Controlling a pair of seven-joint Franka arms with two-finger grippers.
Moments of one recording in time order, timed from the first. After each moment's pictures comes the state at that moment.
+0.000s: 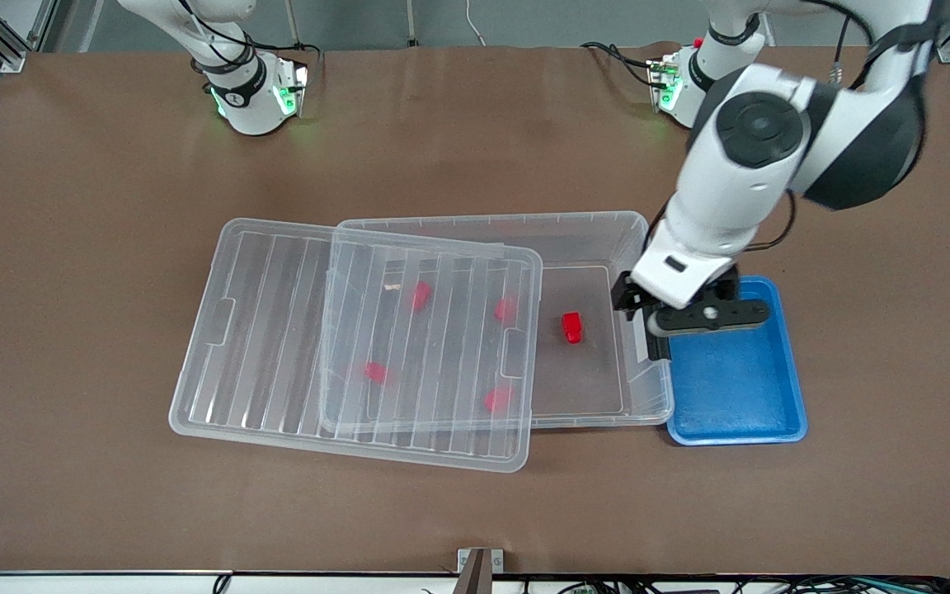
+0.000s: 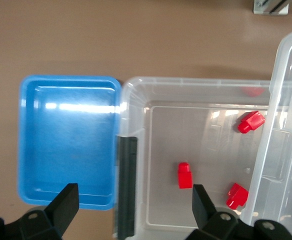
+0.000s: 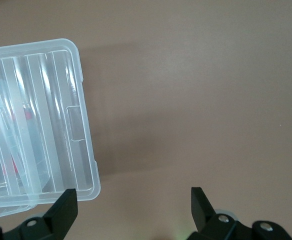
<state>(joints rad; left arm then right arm) -0.13 0.31 -0.37 -1.42 0.23 1.81 -0.55 -0.11 0.07 -0.07 -1.38 0.05 1.41 0.05</state>
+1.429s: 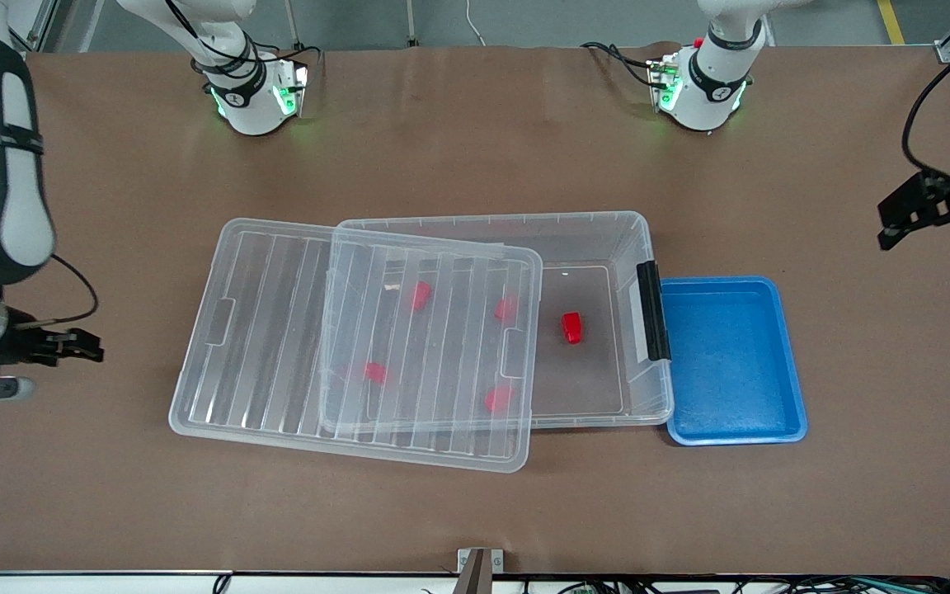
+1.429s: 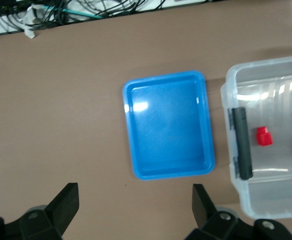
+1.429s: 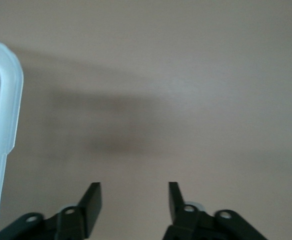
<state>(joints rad) 0.23 0.07 -0.32 -1.37 0.11 1.55 0.06 -0.07 0.41 -0.06 -1.63 0.02 2.04 -0.26</state>
